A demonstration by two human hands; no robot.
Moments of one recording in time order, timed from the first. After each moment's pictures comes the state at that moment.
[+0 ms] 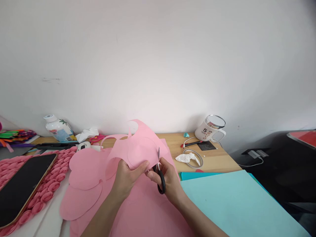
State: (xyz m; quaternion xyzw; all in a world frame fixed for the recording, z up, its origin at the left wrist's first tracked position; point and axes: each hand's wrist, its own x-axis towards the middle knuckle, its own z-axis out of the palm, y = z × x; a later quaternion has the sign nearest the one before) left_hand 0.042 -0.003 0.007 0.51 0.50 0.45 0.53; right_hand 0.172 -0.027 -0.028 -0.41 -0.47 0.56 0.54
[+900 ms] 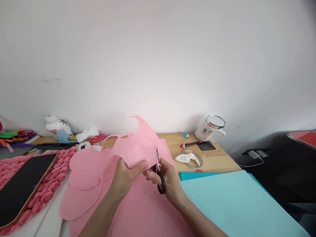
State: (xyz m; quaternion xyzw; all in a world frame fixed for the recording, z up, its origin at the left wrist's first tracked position) left_hand 0.037 0.001 0.007 0.55 0.43 0.45 0.57; right_hand 0.171 -0.028 -0.022 -0.44 -0.47 0.54 0.54
